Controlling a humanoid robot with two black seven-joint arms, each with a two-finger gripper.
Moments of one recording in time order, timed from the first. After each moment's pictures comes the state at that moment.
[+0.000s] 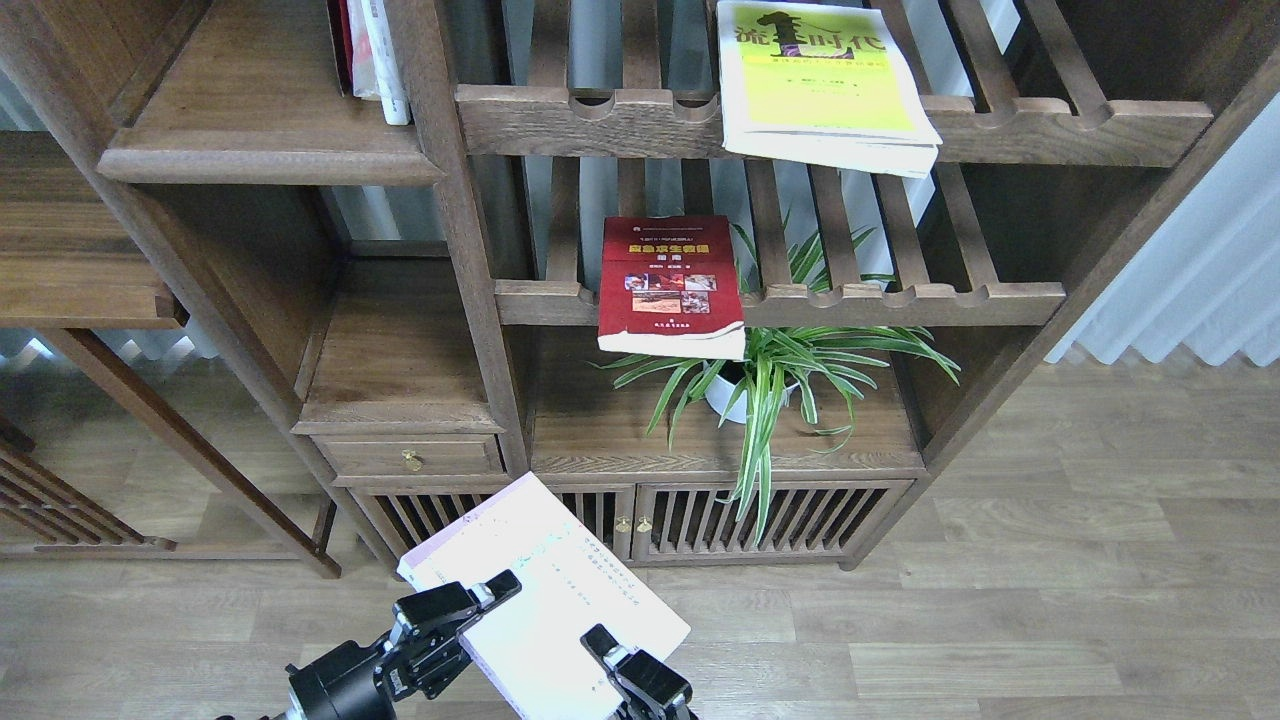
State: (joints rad) left arm 0.13 0.32 -0.85 -1.30 -0.47 -0.49 0.49; right arm -0.34 0.01 0.66 1.26 0.10 0.58 0.10
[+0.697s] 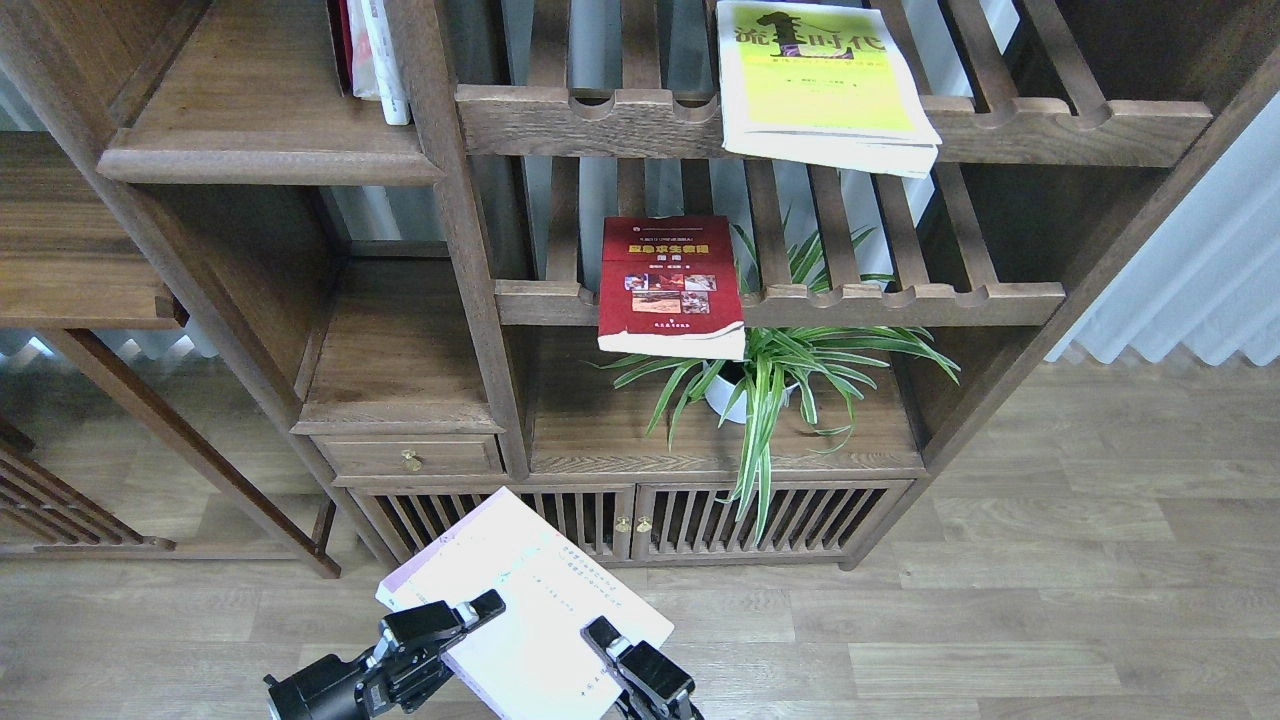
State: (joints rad) left arm 0.18 0.36 -0.92 -1.30 -0.37 -0.49 0.48; right arm -0.27 0.00 0.68 1.19 0.11 0.58 0.11
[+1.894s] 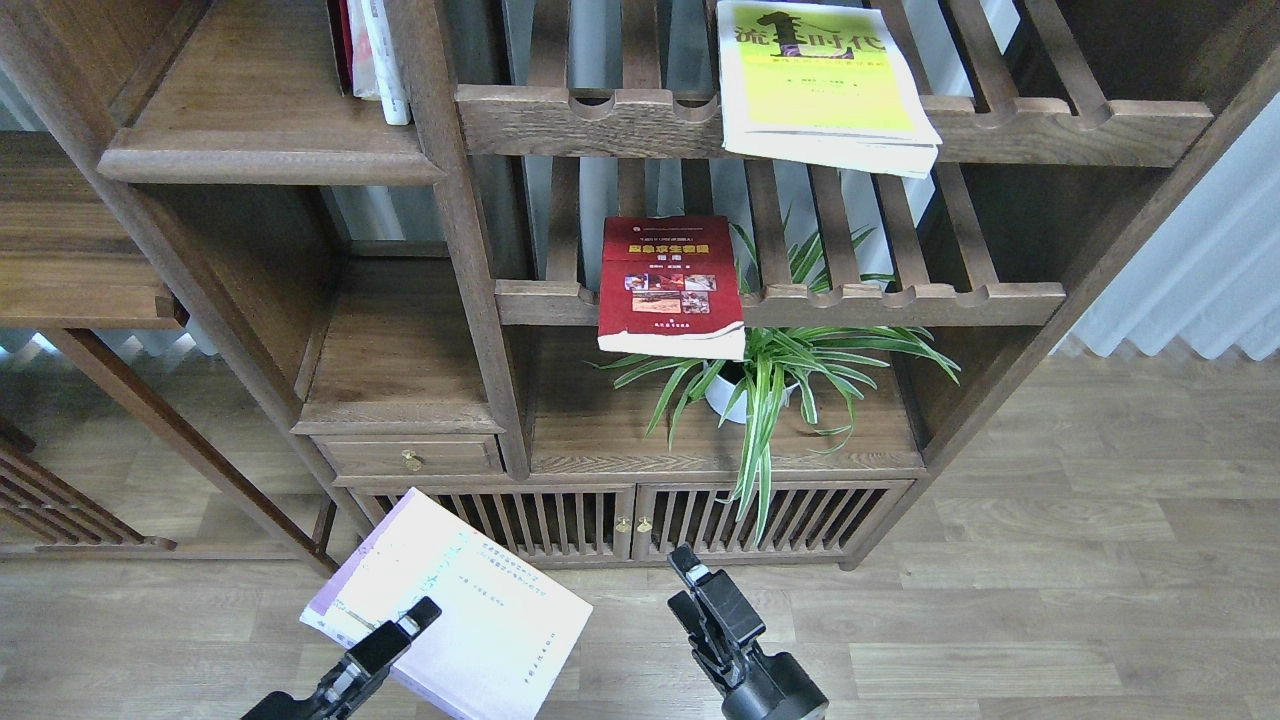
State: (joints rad) left arm 0.43 0.15 -1.31 -1.38 0.17 -0.49 0.34; right arm -0.21 0.02 0.82 1.10 0.12 0.58 0.11
